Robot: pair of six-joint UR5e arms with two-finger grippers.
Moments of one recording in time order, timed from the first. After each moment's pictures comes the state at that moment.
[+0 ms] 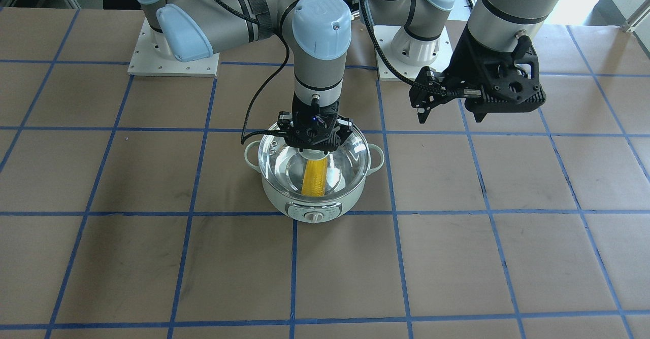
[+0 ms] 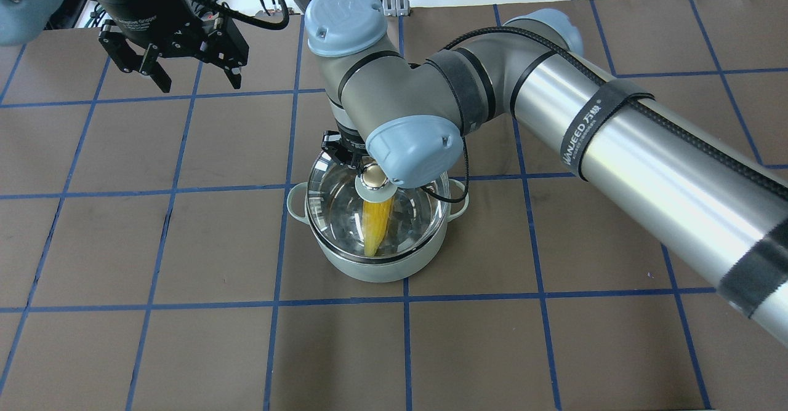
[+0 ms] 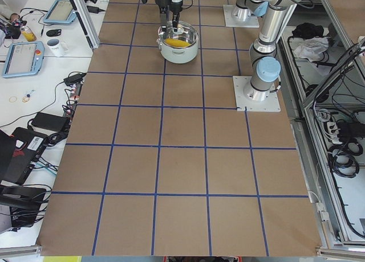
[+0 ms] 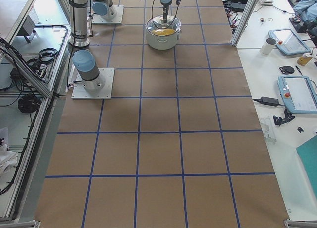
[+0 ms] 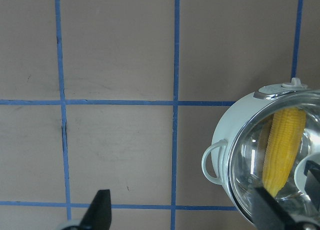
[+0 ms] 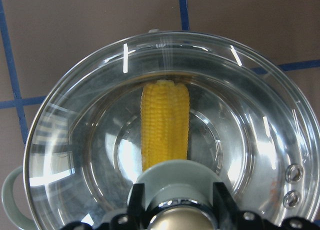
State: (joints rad) left arm -1.58 -1.66 -1.41 -1.64 1.60 -0.03; right arm 2.06 -1.23 1.52 -1.87 -1.57 0.61
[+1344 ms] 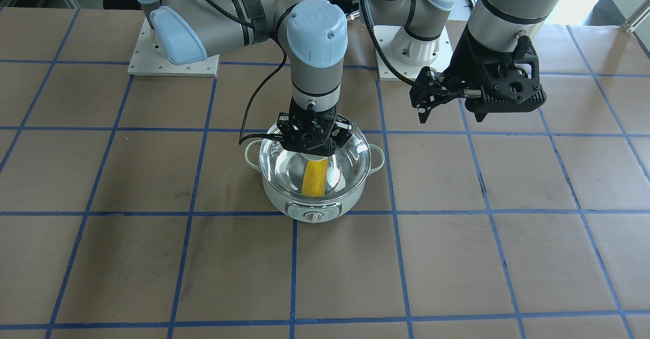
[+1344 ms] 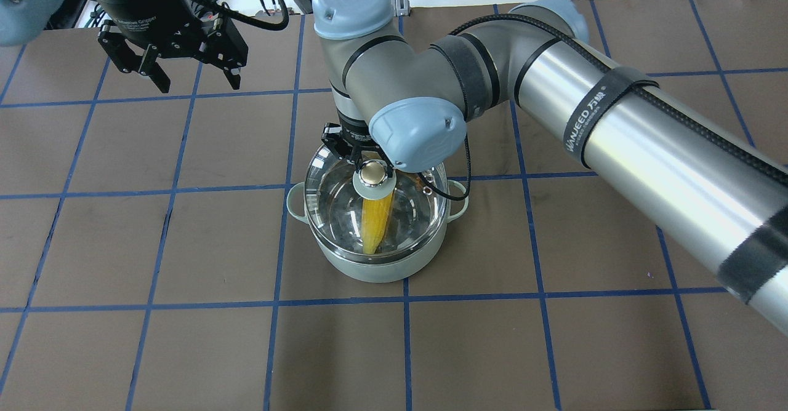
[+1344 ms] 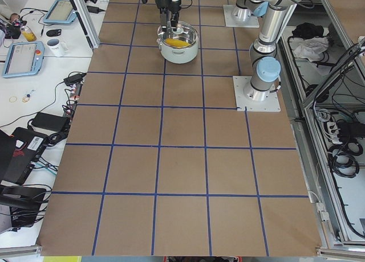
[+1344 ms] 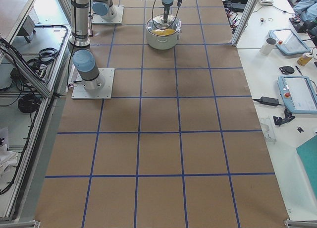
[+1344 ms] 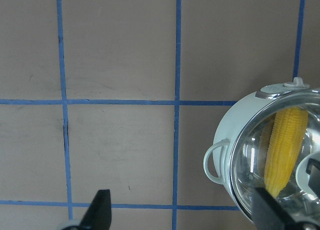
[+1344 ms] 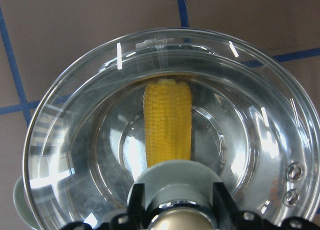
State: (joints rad) left arm -1.58 -1.66 -1.41 -1.64 1.60 -0.03; right arm 2.04 -1.22 1.49 -1.83 -1.53 0.64
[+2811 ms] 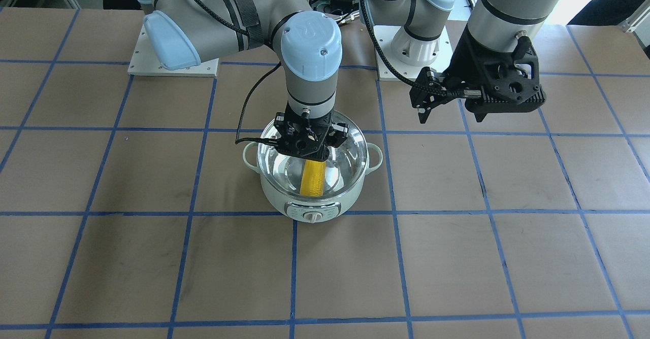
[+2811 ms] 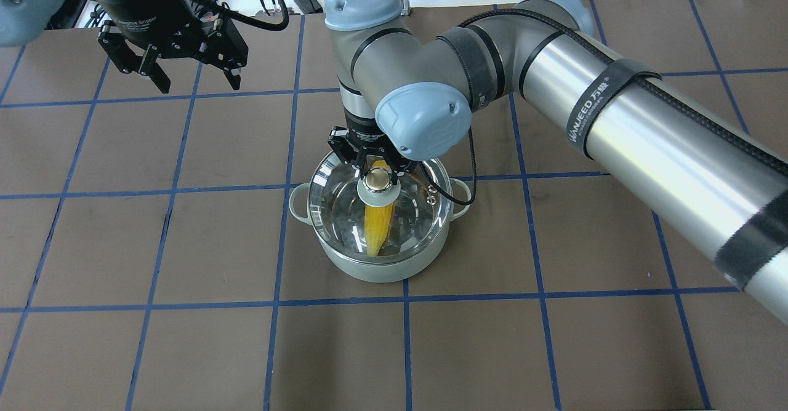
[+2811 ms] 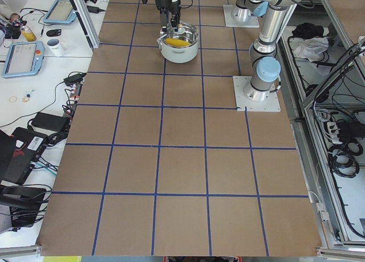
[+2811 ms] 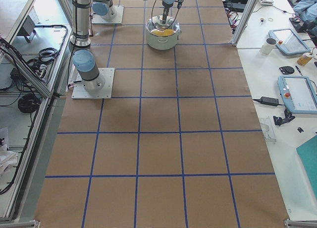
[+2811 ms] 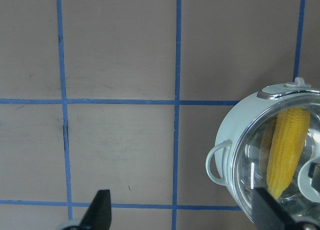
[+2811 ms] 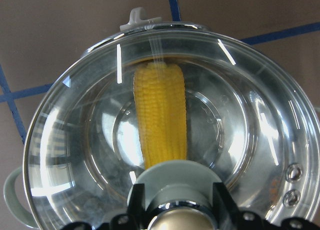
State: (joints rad) left arm -1.58 -1.66 -1.41 -1.64 1.60 -0.03; right arm 2.02 -1.21 1.48 -1.75 -1.49 0.65
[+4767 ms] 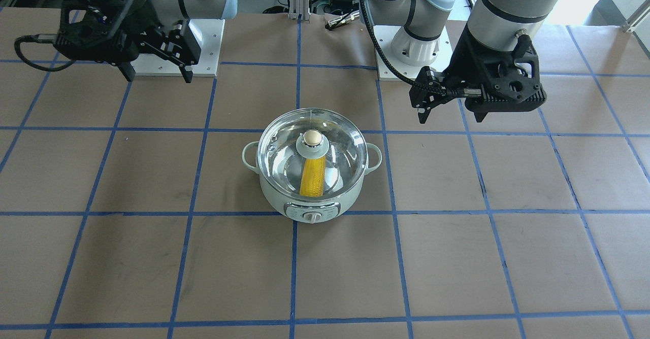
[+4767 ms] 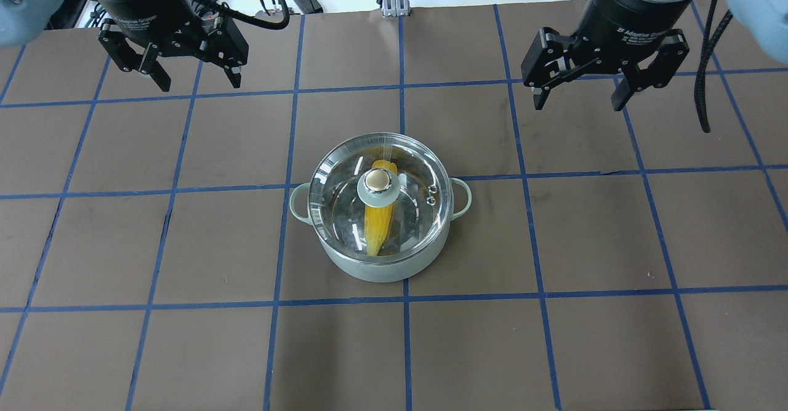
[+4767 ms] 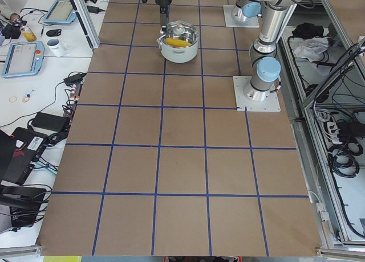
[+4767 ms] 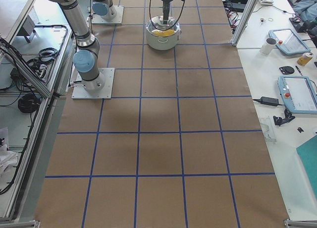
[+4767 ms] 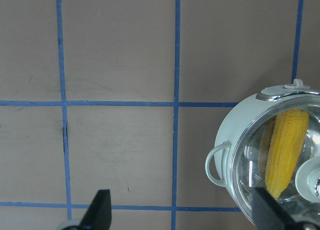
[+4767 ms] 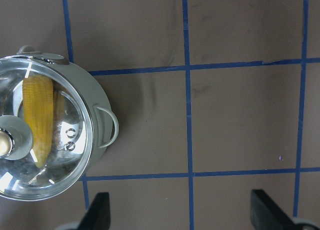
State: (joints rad) left arm -1.58 -1.66 -1.41 -1.64 1.60 -0.03; right arm 1.60 -1.60 1.49 -1.45 -1.53 0.08
